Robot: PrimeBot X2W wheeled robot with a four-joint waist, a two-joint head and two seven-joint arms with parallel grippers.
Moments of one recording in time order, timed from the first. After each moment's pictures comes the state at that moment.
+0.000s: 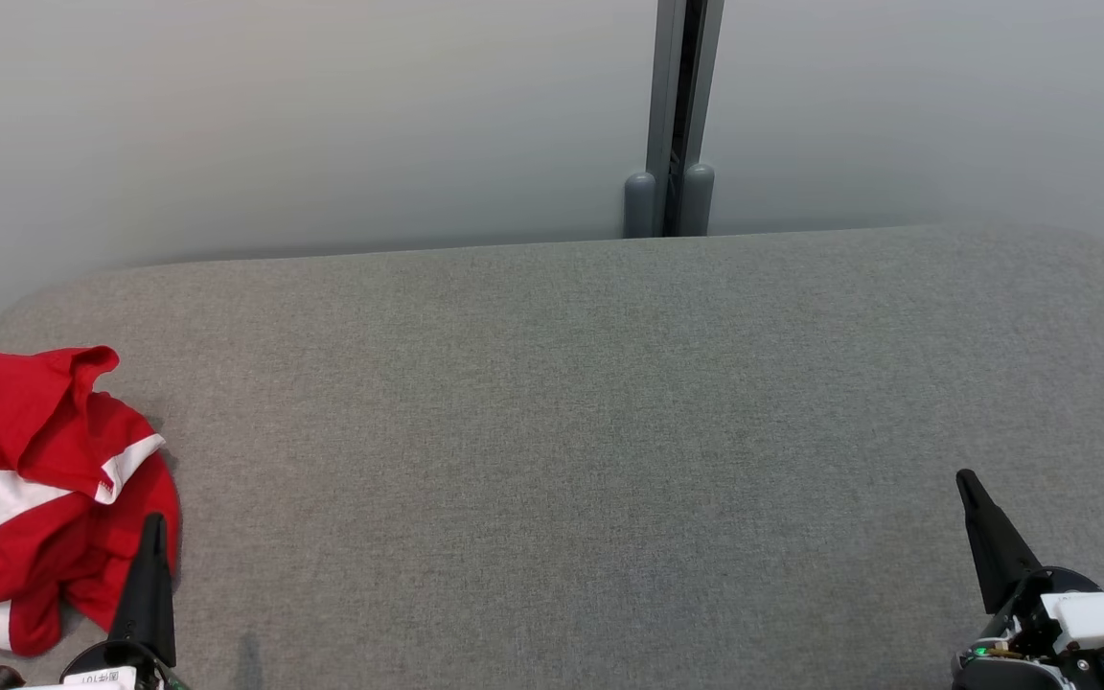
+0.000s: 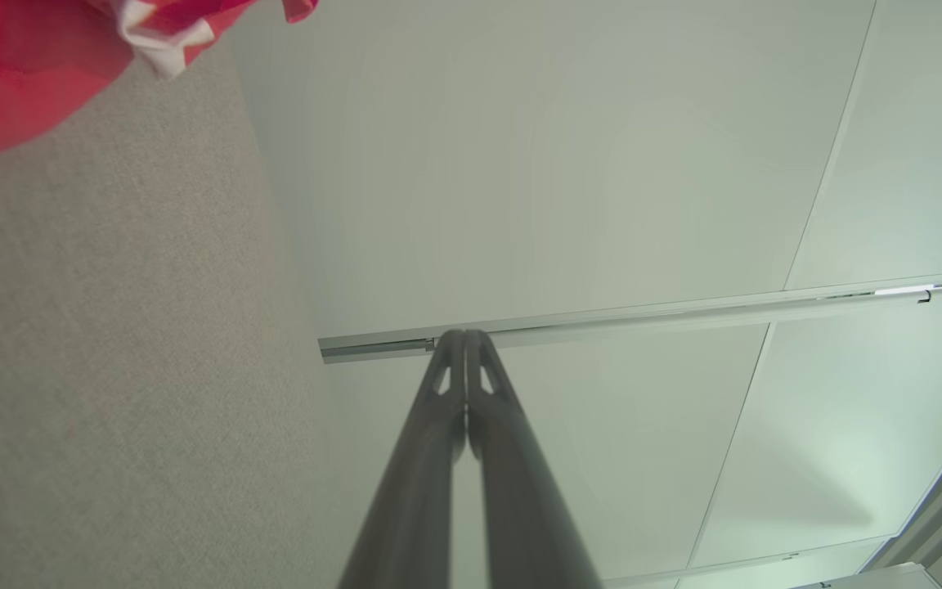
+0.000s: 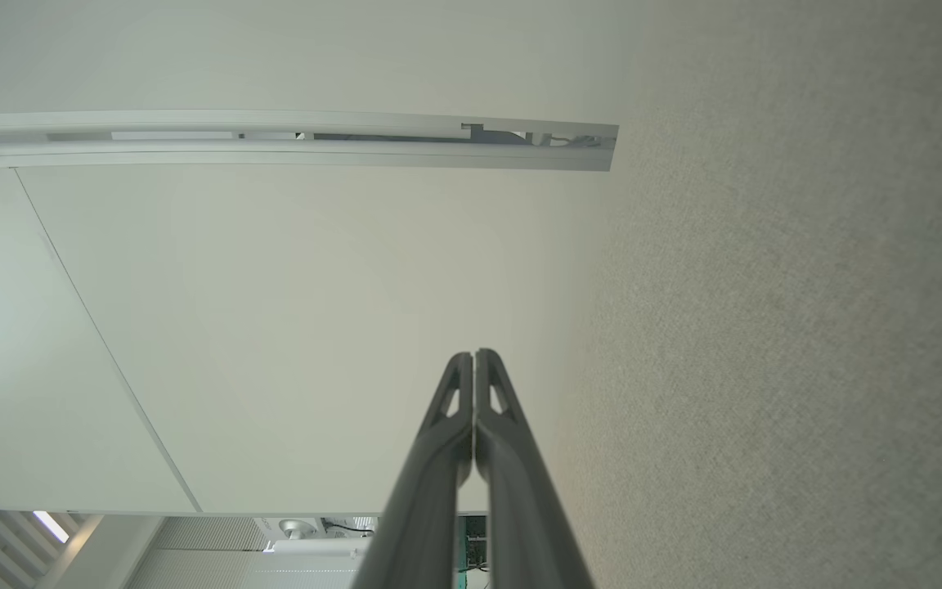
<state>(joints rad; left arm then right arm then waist) 0.13 0.06 0.12 0.02 -1.65 -0.13 0.07 -0.01 -0.05 -0.05 0.15 1.63 0.13 0.13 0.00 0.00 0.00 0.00</state>
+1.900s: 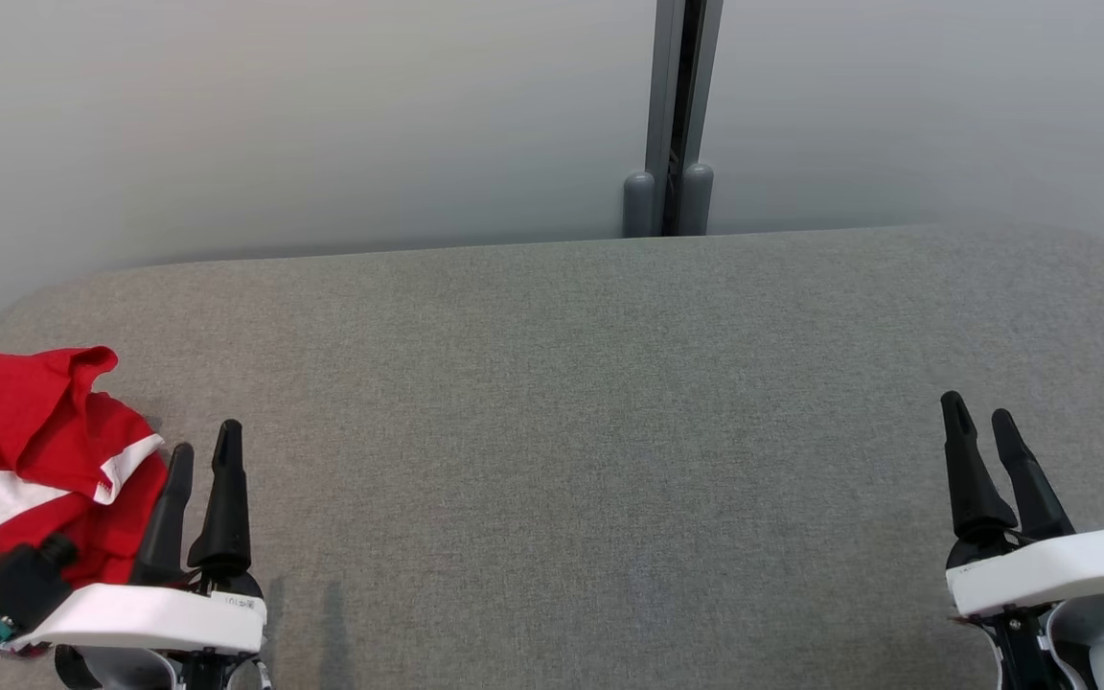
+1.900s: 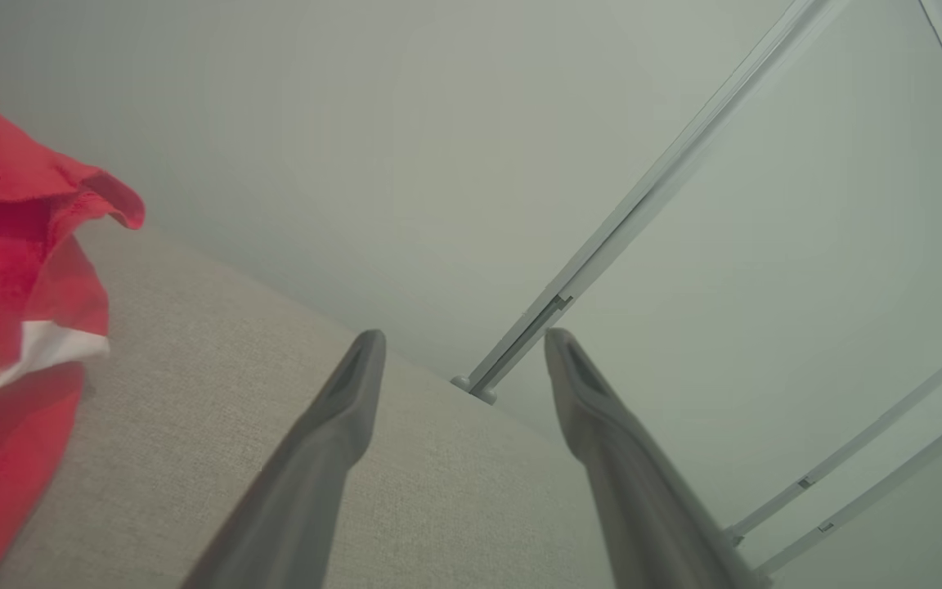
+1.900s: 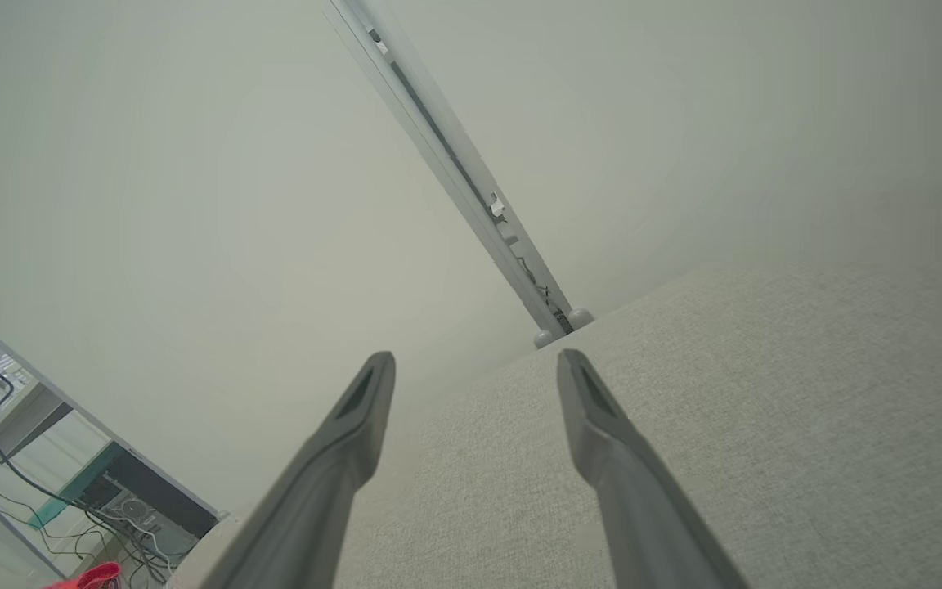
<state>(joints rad) -0.02 0.11 0.00 0.10 -0.87 -0.09 -0.10 -0.08 -0.08 0.01 0.11 0.76 0.13 -0.07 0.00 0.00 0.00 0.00</state>
